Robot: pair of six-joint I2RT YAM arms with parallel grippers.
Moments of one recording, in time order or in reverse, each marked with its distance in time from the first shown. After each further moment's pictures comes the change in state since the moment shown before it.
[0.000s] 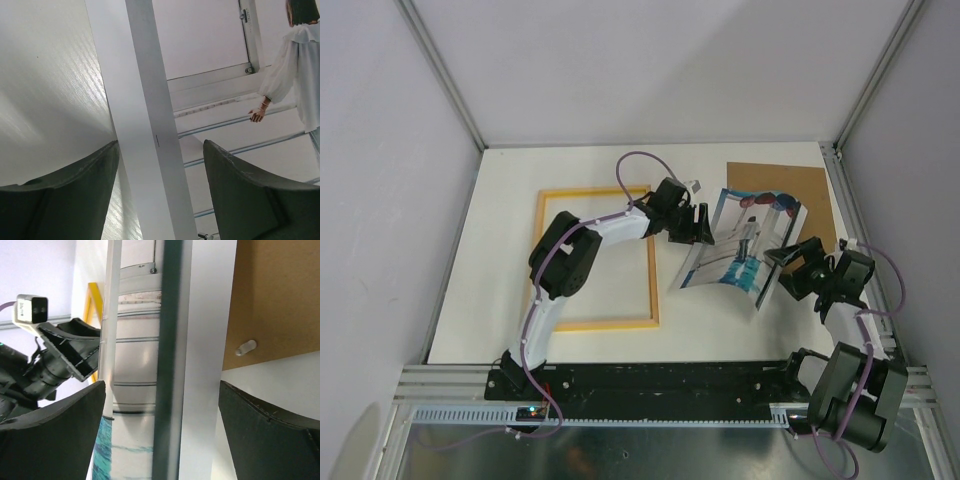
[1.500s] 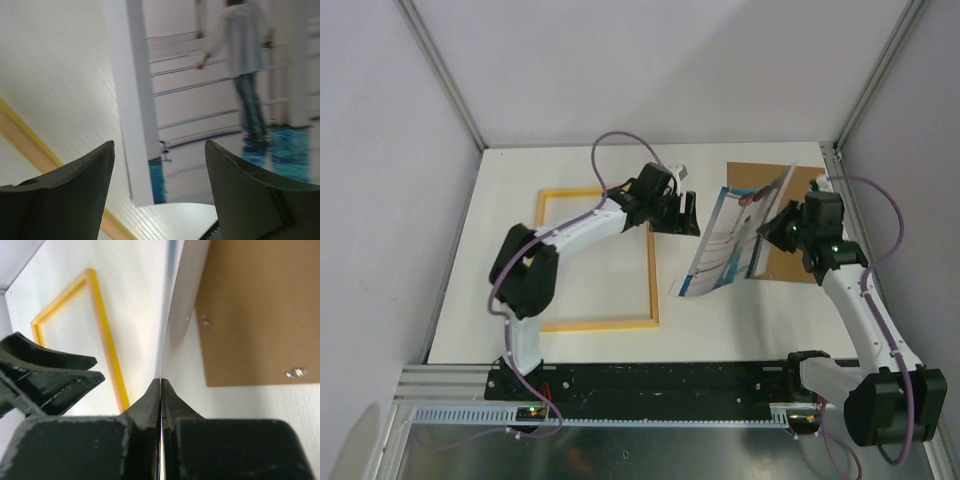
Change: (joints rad) left arm 0.002 -0.266 -0.083 -0.227 -0.102 0.072; right arm 0.435 -0.004 0.489 -0.475 0.477 -0.129
